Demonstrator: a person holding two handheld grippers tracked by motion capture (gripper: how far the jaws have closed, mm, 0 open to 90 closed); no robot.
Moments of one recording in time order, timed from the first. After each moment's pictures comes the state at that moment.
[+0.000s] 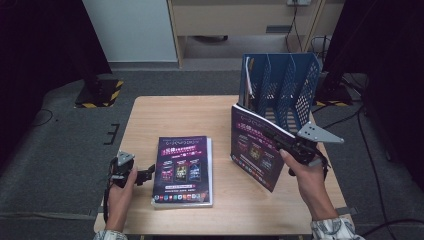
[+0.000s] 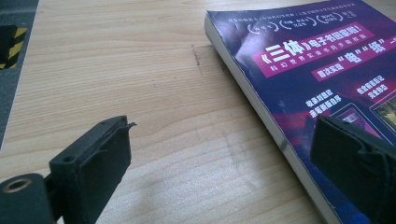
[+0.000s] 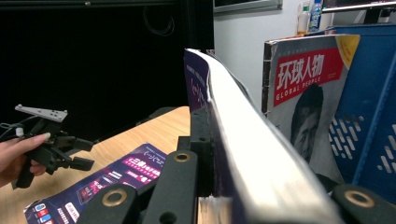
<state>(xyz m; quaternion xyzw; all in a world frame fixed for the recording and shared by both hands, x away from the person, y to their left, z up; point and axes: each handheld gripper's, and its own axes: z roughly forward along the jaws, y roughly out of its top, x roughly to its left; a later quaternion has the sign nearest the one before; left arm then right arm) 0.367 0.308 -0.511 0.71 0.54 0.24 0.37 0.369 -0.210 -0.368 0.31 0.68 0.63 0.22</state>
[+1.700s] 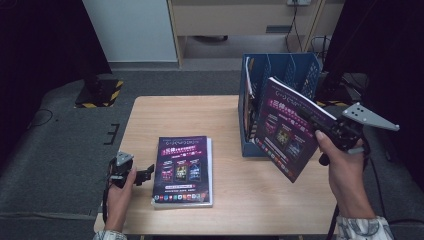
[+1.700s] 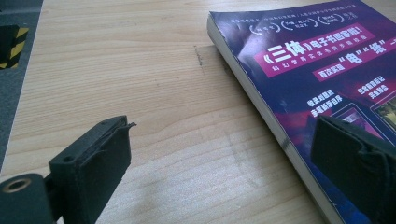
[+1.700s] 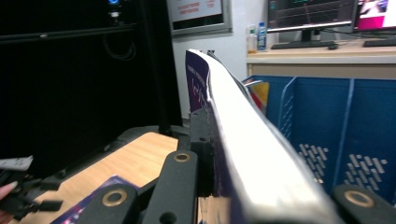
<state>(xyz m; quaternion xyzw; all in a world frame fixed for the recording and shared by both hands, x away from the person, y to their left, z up) 0.366 0.311 -0.510 0.71 0.55 0.24 0.37 0.362 -0.266 -0.295 0.38 0.63 0.62 0.27</state>
